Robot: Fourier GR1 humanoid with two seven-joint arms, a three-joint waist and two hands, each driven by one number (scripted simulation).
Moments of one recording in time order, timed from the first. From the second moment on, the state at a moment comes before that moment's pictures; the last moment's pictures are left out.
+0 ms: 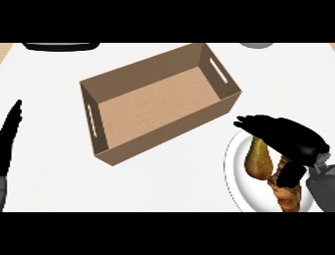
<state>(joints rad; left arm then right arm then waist) -0.10 0.41 0.10 -1.28 -0.16 0.16 0.02 -0.27 -0.49 0.28 -1.60 0.83 0.67 -0.05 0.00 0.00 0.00</state>
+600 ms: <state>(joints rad) -0.12 0.40 0.13 -1.34 -0.18 0.13 0.09 -0.26 -0.39 0.32 -1.48 1.00 0.62 0.04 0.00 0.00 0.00</state>
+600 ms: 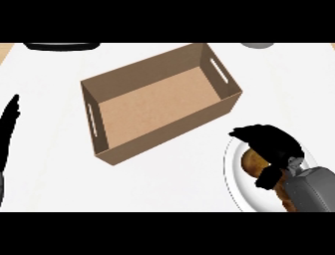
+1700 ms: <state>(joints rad) -0.06 0.38 0.16 -1.36 -0.20 0.12 0.06 -0.08 -0.18 0.18 -1.70 1.20 0.20 0.39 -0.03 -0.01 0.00</state>
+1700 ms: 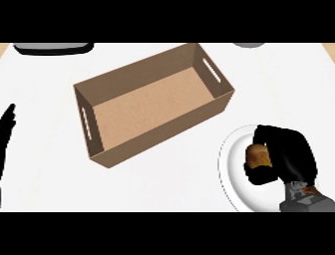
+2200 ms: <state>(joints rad) -0.07 0.37 0.16 -1.36 -0.22 0.12 0.06 -0.06 -0.14 0.31 -2.13 1.34 0.25 0.55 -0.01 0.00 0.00</state>
